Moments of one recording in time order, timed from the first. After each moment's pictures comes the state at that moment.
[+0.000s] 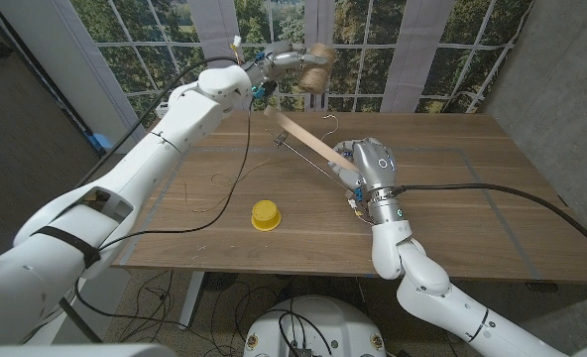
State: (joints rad) left arm 0.34 0.51 0.54 -1.59 -0.47 0.24 -0.21; left_hand 1.00 -0.09 0.35 -0.15 0.24 0.72 0.12 0.41 0.22 0.77 0.00 0.60 0.37 0.96 -0.03 0.37 0.43 0.38 0.02 1.23 0.19; right arm -1.10 -0.60 -0.70 -2.03 -0.86 -0.44 -0.68; right_hand 1.13 -0.04 0.15 -0.09 0.28 1.04 -0.05 0.28 0.34 1.05 -0.08 0.60 0.48 1.08 -0.19 0.44 0.89 0.52 -0.05 0.74 0.20
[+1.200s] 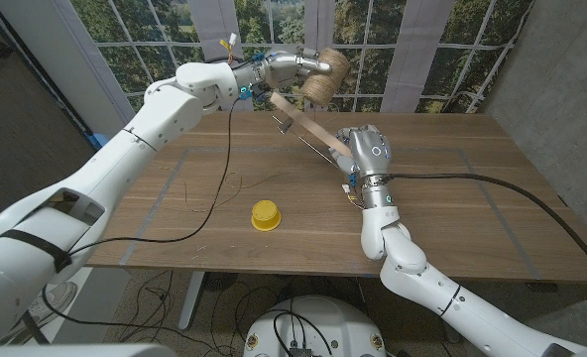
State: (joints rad) left arm 0.39 0.66 0.51 -1.72 -0.66 0.21 -0.44; left_hand 1.00 -0.09 0.36 -0.16 0.23 0.72 0.12 0.41 0.22 0.79 0.01 0.59 0.37 0.97 -0.07 0.24 0.36 0.25 0.05 1.18 0.18; right arm -0.99 -0.50 -0.73 -1.86 -0.92 -0.51 -0.75; right_hand 1.13 -0.04 0.14 -0.08 0.29 1.05 -0.05 0.27 0.34 1.06 -0.08 0.59 0.48 1.09 -0.19 0.43 0.91 0.51 -0.05 0.77 0.19
